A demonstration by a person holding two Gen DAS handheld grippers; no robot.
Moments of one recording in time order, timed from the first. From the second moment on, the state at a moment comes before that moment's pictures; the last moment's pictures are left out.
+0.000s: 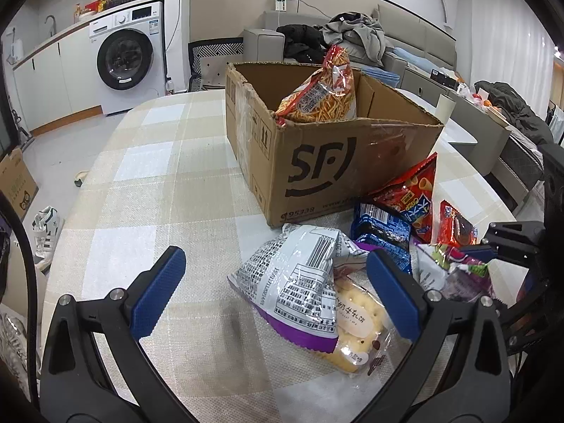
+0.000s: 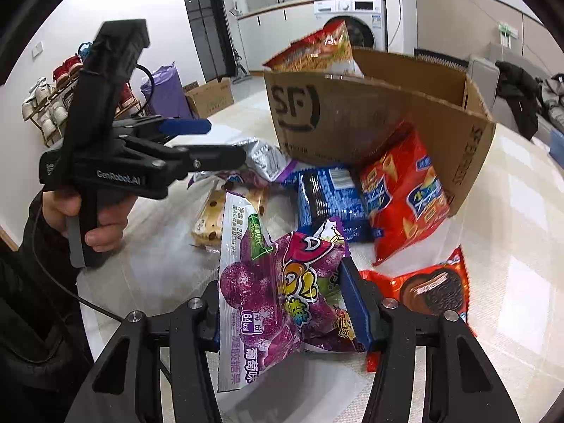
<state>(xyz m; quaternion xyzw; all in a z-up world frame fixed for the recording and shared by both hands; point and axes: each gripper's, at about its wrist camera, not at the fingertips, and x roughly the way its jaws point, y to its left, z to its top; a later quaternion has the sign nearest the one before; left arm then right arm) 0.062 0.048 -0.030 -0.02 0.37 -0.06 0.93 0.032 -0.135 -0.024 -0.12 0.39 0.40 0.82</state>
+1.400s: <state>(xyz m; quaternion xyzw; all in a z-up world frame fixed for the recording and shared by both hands) 0.049 0.033 -0.018 -0.03 0.35 -0.14 0.93 0.020 -0.170 0.008 -0.06 0.32 0.40 0.86</state>
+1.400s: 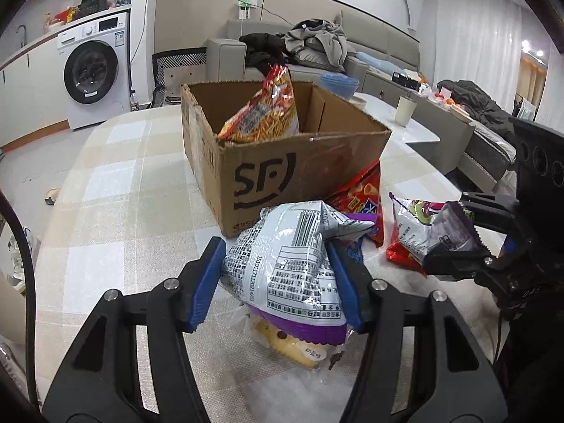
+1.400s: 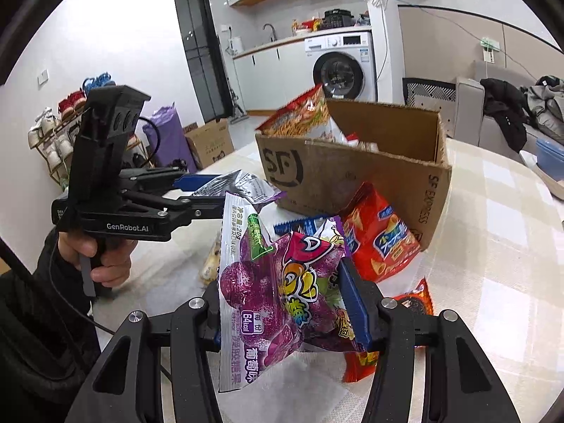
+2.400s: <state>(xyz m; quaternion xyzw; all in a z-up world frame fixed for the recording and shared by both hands) 0.004 0.049 0.059 -0.07 0.28 -0.13 0.95 0.027 -0.192 0.065 0.03 0.22 0.37 0.90</state>
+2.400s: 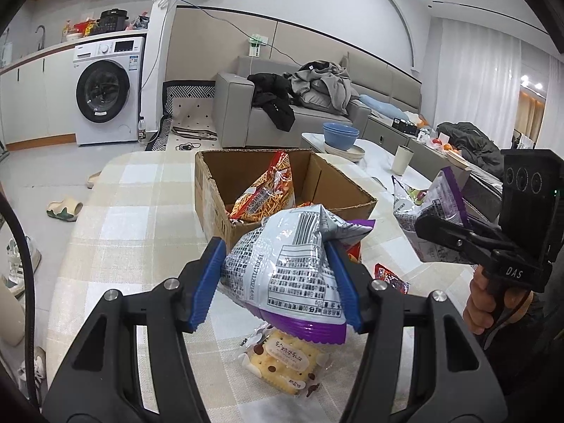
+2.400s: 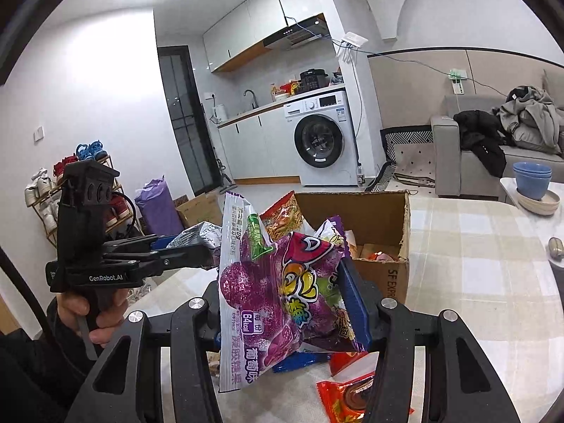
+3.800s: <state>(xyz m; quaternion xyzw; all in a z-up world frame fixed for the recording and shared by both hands) 0.007 0.026 0.107 -0.06 0.23 -0.11 0.96 0.051 -0.181 0.069 0.05 0.22 0.36 0.91</state>
